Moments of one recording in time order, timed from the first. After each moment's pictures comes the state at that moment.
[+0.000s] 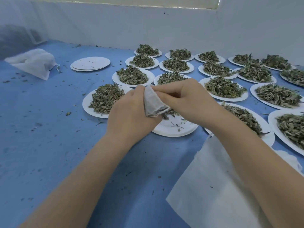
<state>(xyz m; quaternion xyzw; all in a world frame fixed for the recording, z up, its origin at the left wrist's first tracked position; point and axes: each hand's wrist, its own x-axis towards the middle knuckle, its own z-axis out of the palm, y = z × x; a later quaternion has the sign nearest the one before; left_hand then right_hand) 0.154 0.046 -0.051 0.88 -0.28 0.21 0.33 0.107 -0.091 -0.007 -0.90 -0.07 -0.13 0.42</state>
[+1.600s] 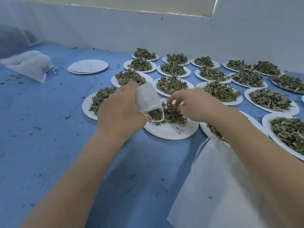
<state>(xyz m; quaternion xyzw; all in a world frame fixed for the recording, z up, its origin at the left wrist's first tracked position) 0.165 0.064 -0.039 0.90 -0.23 0.20 0.30 0.133 -0.124 -0.014 -0.99 0.05 -0.03 0.11</state>
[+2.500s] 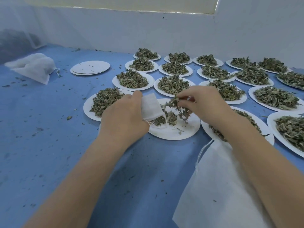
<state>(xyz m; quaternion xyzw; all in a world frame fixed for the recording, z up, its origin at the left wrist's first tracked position) 0.158 0.060 -0.040 0.94 -0.24 0.16 0.20 0.125 -0.138 -0.025 -0.97 0.03 -0.16 0.18</state>
